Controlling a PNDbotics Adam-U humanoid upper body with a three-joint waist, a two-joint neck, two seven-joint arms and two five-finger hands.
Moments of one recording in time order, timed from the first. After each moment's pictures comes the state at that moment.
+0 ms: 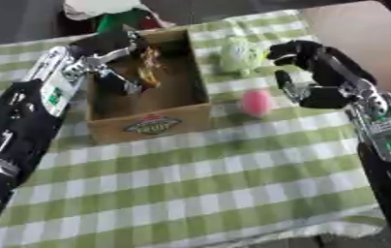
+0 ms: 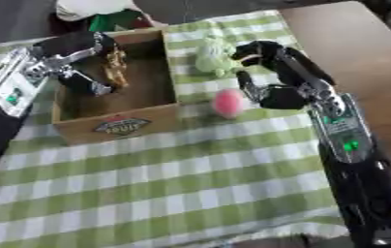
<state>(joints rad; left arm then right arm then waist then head) -0.90 0.39 -0.25 -1.03 -0.80 -0.46 -0.43 -0.63 -0.23 0.05 -1.35 0.13 -0.33 0.51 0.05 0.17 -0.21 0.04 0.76</state>
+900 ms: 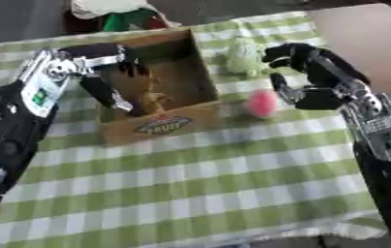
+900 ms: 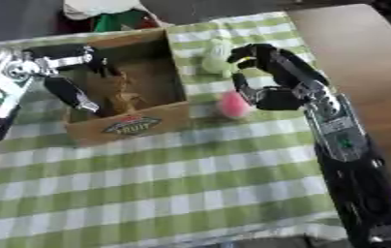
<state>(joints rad) -0.86 0.44 -0.17 -1.15 -0.58 -0.34 -0.59 -0.63 -0.23 0.04 -1.34 0.14 -0.33 0.52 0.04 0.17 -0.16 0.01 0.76</state>
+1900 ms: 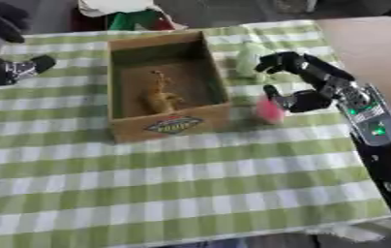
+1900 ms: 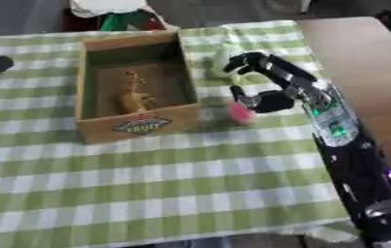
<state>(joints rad) -0.51 0.59 0.03 -1.54 -0.25 -0.07 -0.23 -0.66 -0.35 0.05 -1.16 0.32 -0.47 0.54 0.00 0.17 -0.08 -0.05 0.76</state>
